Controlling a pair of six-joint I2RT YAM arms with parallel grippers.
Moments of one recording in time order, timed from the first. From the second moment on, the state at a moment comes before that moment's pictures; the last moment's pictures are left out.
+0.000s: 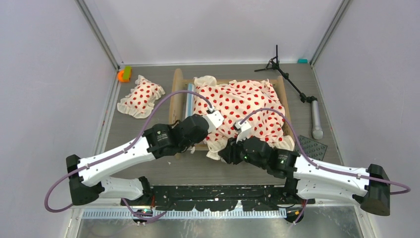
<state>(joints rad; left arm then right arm) -1.13 1.18 1.20 -0.80 -0.53 0.10 1.15 0.89 0.60 -0.16 0.23 0.62</state>
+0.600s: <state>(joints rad) -1.06 1.23 1.28 -0.76 -0.45 0.24 1.15 0.79 0.60 -0.29 0.25 0.55</state>
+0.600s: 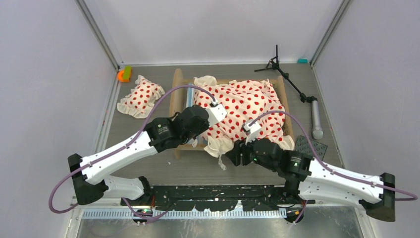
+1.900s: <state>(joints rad) -1.00 1.29 1.36 -0.92 -0.58 0.34 1.15 0.82 0.61 -0.20 0.18 0.53</state>
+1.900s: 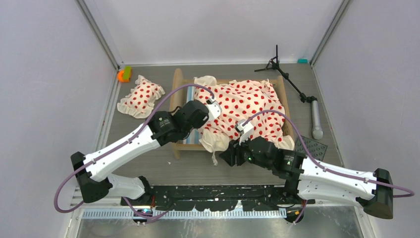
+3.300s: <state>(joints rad) -0.96 1.31 1.21 -1.00 -0.49 0.10 1.15 0.78 0.54 -0.19 0.15 0.56</state>
